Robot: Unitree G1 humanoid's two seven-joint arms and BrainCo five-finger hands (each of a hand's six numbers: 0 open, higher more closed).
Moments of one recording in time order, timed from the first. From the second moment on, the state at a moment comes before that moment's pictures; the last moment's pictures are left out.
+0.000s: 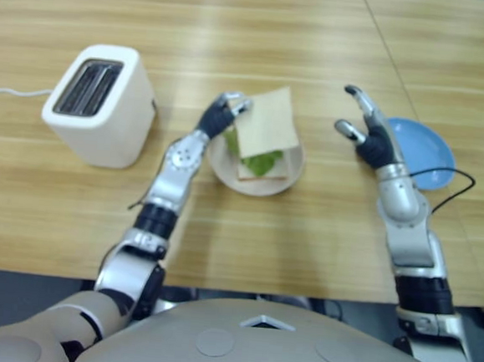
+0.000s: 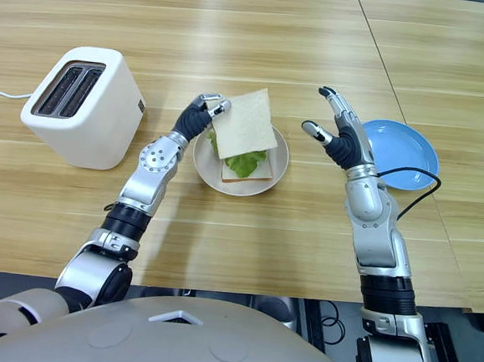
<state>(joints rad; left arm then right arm) -0.45 0.01 -0.13 0.52 0.09 -0.12 -0.18 -0.03 -0.42 -0.04 -0.13 -0.37 -0.12 0.06</state>
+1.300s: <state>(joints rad) -0.60 0.10 -0.24 1.03 0.32 -0.21 -0.05 -0.33 -0.45 0.59 0.34 -1.03 -0.27 0.05</state>
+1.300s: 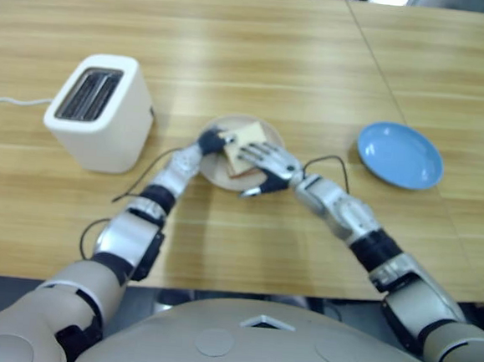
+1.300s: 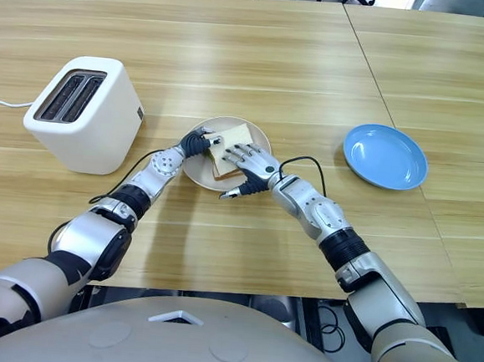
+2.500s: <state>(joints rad) 0.18 0.68 -0.12 -0.50 0.26 0.29 -0.60 0.22 -0.68 0.23 -0.20 -0.67 -0.28 0.19</state>
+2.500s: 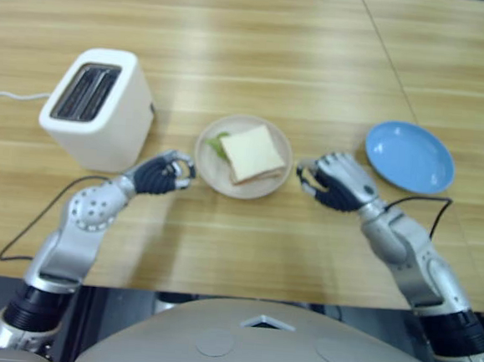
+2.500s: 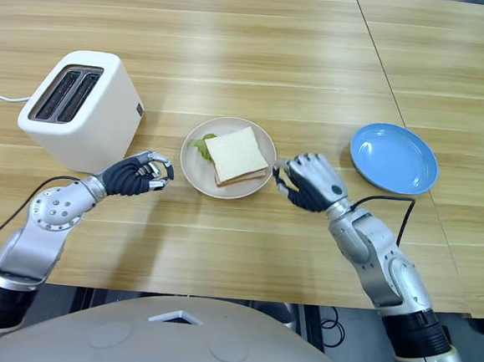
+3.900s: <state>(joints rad) -0.31 0.21 -0.01 0.07 0.25 0.09 -0.06 -0.27 -0.44 0.22 0.37 -0.42 -0.47 -0.26</state>
